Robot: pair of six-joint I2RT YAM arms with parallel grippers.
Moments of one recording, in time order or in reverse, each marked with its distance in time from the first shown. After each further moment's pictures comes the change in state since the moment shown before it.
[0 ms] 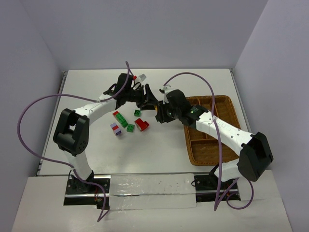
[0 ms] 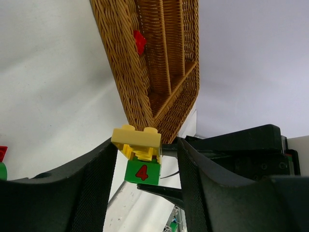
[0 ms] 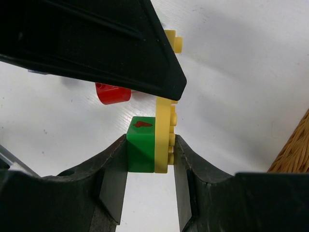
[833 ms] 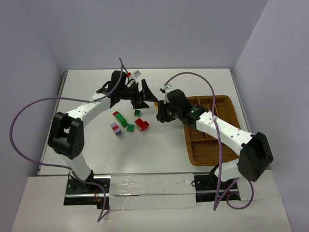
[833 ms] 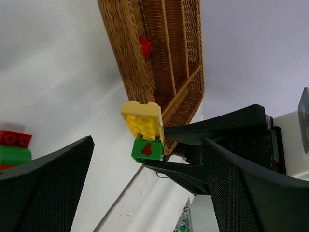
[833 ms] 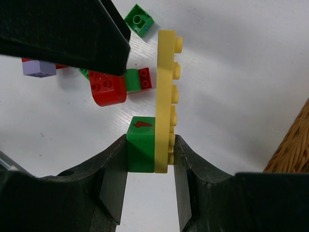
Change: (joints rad) left arm 0.051 -0.063 0.007 -0.084 -0.006 0.080; right arm -0.009 0.000 0.000 -0.002 0.011 0.003
